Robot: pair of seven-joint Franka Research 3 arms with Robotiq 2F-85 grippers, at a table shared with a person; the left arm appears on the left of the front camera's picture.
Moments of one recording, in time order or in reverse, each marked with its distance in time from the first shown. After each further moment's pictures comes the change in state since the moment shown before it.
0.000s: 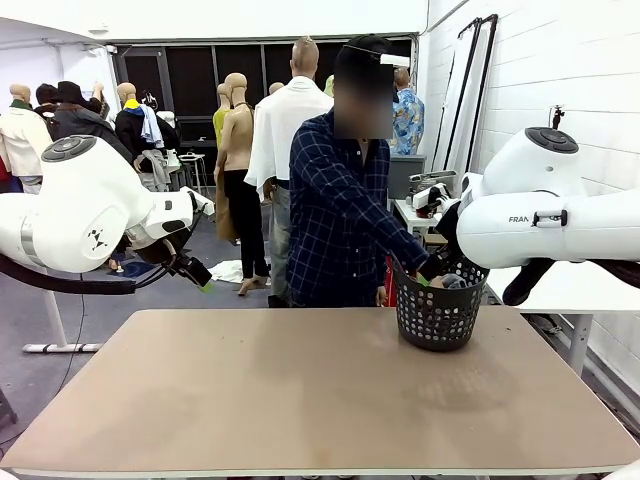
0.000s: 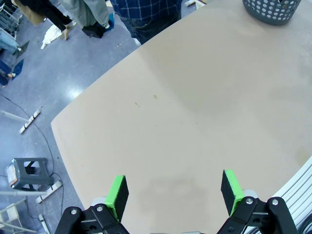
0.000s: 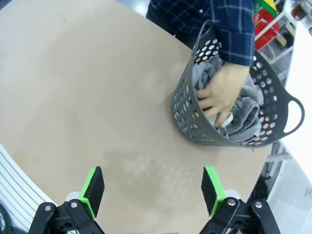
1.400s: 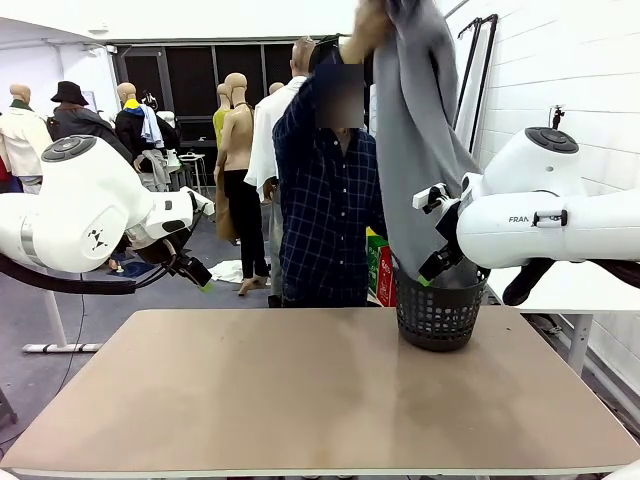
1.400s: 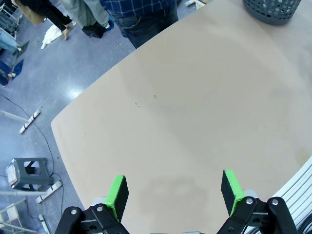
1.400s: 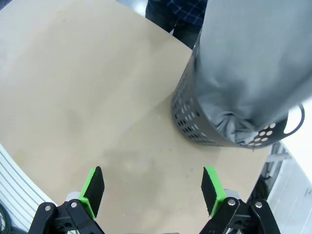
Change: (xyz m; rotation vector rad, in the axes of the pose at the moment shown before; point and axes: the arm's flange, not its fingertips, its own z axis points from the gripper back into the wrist) left arm 0.000 0.000 0.000 0.000 0.000 0.000; right arm 0.000 0.000 0.000 0.000 0.000 0.000
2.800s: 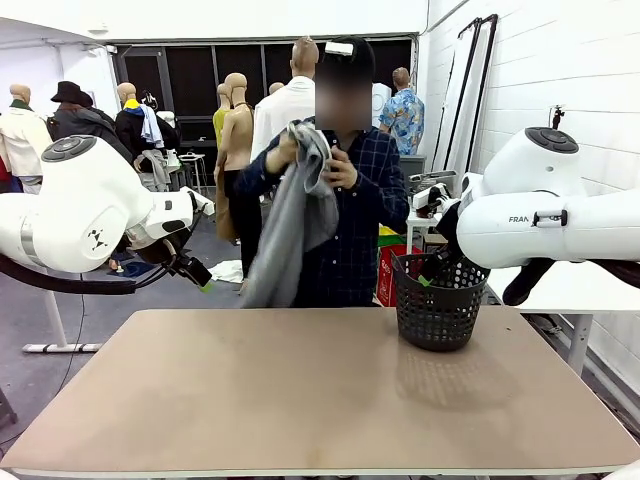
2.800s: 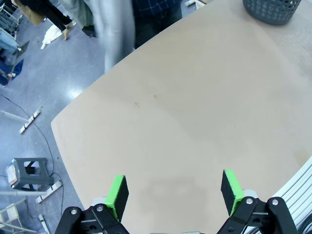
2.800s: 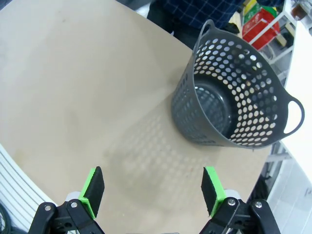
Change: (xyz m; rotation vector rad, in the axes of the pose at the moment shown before) left arm 0.000 0.000 0.000 0.000 0.000 0.000; right arm 0.000 0.000 0.000 0.000 0.000 0.000
